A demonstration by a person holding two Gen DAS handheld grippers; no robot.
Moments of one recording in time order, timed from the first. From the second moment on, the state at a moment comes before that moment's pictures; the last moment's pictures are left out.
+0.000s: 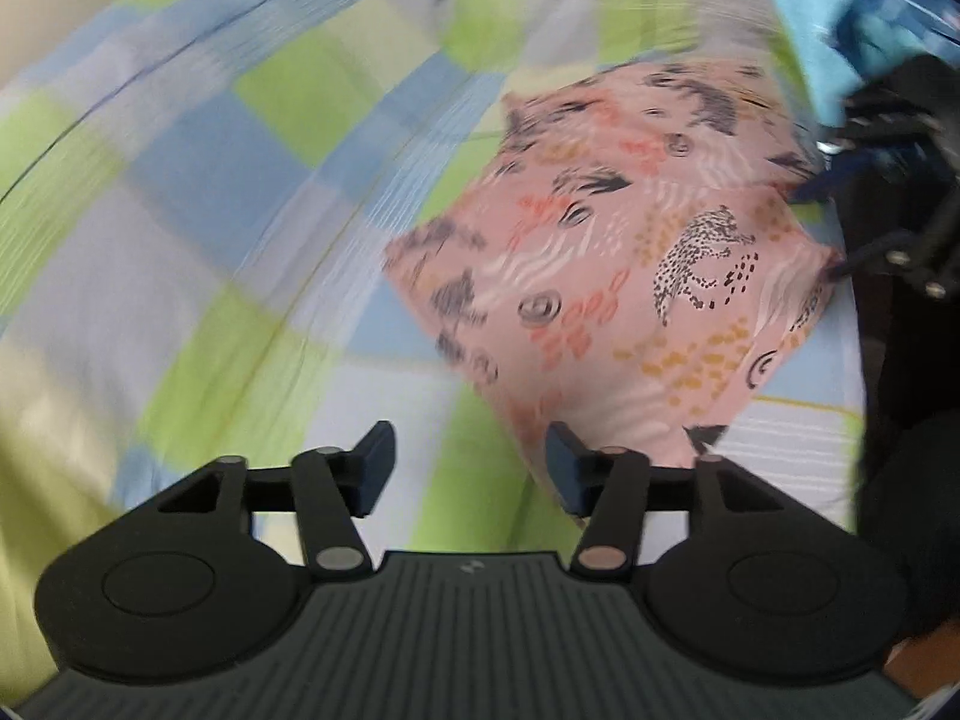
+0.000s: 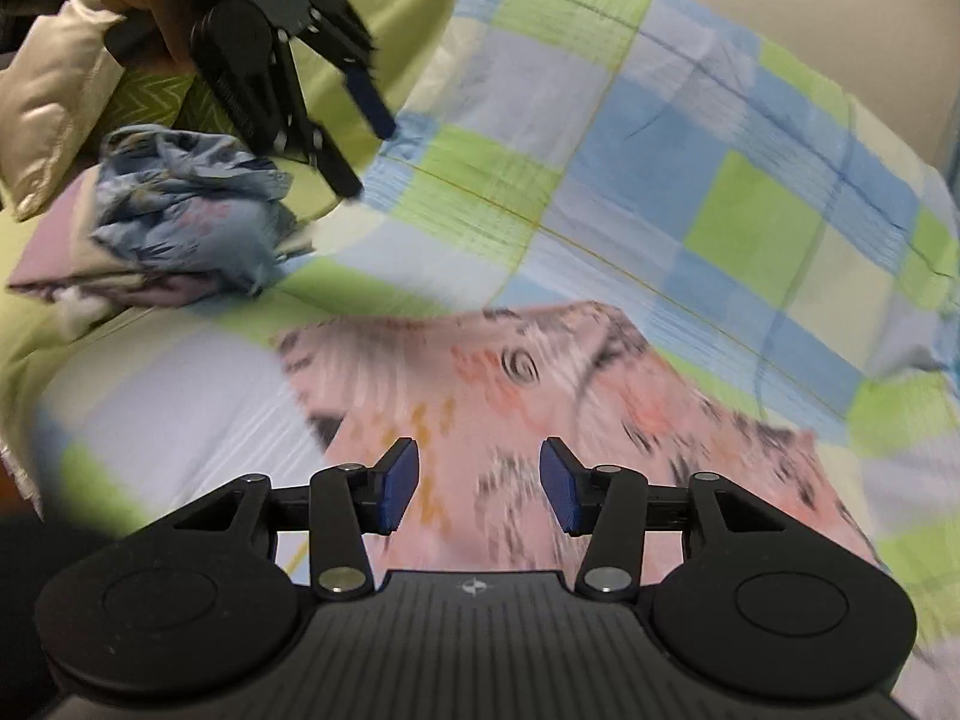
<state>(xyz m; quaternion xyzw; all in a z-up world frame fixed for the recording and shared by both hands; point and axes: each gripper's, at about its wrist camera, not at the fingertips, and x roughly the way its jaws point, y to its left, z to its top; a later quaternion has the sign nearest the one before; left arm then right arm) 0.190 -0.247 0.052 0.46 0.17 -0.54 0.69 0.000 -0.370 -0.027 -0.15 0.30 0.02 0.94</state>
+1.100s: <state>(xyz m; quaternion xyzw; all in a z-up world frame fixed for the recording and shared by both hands) 0.323 -0.314 0.009 0.66 -0.01 -0.65 0.38 0.167 -0.228 -0.037 -0.07 0.50 -0.05 0.86</state>
